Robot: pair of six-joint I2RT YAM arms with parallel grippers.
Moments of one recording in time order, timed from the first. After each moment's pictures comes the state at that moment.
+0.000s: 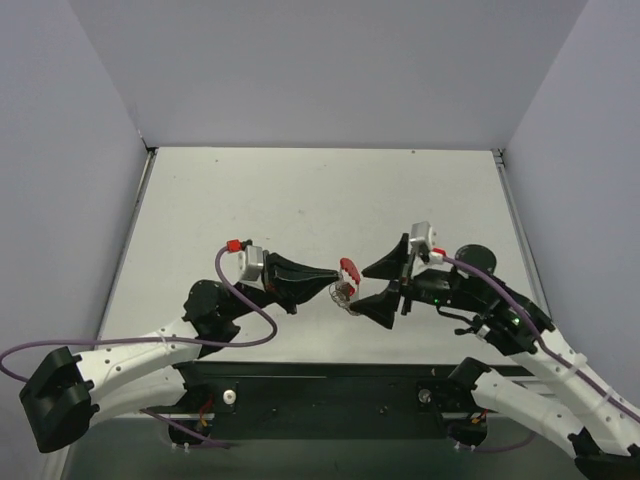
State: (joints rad) left arm -0.94 0.99 0.47 1.04 0.37 -0.41; right arm 0.75 0.75 0.86 -0.33 -0.52 0.11
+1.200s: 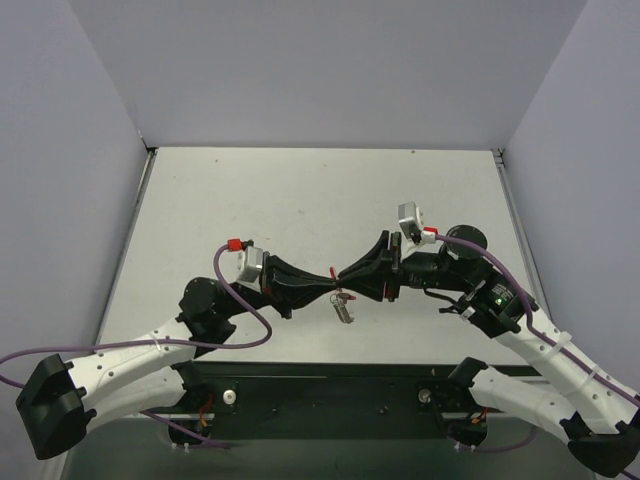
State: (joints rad) left arm -0.91 0.93 0.50 0.94 0.49 -0.44; right arm 0.75 0.85 0.94 -0.16 -0.66 0.18
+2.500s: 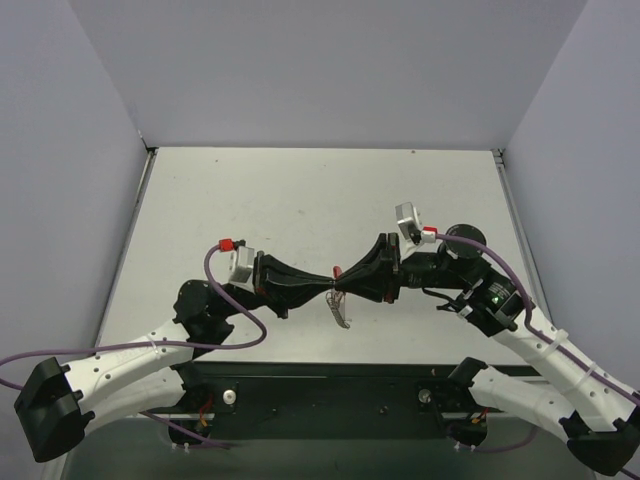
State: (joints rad) left arm -0.91 0.91 0.50 0.97 0.48 -0.46; right arm 0.75 0.86 0.94 -0.11 -0.73 0.20
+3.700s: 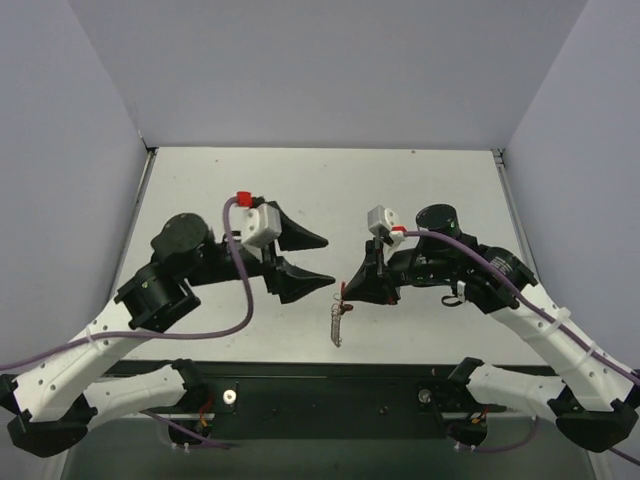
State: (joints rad) left arm -0.91 0.90 1.16 -0.12 0.49 -0.13; right arm 0.77 1.01 1.20 -0.66 -0.72 -0.09
